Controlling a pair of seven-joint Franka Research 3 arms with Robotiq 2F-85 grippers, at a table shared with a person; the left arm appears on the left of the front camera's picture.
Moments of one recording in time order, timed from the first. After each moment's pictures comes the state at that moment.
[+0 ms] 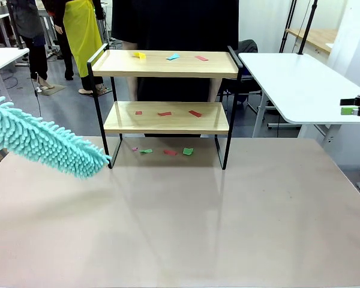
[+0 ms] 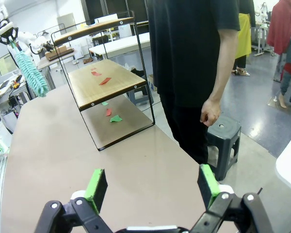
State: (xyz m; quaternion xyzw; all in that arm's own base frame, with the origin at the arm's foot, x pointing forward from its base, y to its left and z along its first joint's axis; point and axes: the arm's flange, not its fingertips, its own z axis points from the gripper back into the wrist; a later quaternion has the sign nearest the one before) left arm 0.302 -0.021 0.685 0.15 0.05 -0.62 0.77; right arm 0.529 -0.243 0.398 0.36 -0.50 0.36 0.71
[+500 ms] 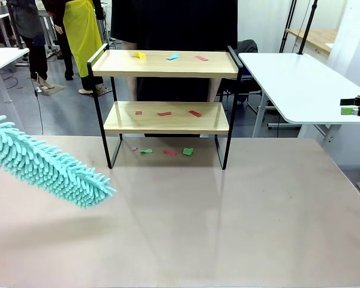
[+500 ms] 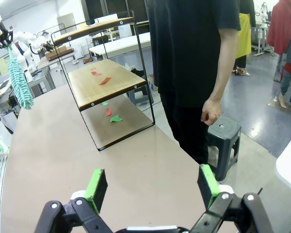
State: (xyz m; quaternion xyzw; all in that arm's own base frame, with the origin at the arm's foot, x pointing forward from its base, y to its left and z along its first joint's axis) left arm 0.279 -0.033 0.672 0.16 0.05 -0.70 0.69; right arm 0.529 -0.243 0.398 0.36 -0.50 0.36 0.71
